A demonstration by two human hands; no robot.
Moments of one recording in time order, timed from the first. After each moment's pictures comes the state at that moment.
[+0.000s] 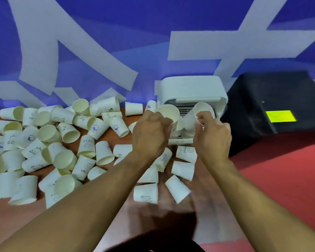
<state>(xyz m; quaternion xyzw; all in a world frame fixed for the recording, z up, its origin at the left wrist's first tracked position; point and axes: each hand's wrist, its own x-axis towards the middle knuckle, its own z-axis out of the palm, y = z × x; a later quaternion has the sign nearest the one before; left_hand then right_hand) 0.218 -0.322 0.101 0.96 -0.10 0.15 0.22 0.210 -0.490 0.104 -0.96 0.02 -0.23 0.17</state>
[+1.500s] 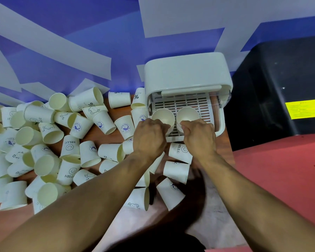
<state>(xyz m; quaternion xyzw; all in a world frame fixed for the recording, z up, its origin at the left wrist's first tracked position) 0.282 -0.380 0.009 0.98 -0.12 0.02 0.15 0.288 -0.543 -0.025 -0.98 -0.03 -0.02 0.19</state>
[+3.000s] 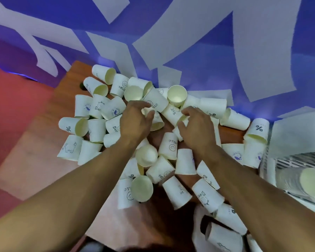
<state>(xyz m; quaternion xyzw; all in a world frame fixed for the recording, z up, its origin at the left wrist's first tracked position) 0.275 0.035 -0.010 0.89 0.31 0.07 0.33 0.341 -0.139 0.001 -0.94 -0.19 0.09 0.27</state>
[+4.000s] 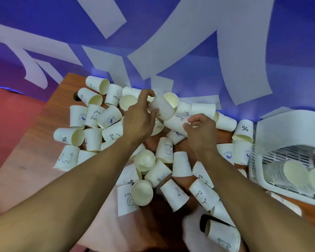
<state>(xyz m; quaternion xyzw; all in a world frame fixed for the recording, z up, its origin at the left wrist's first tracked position) 0.283 0.026 0.031 0.91 0.16 0.13 0.37 0.326 -0.147 0.028 -0.87 0.07 0.10 0.48</state>
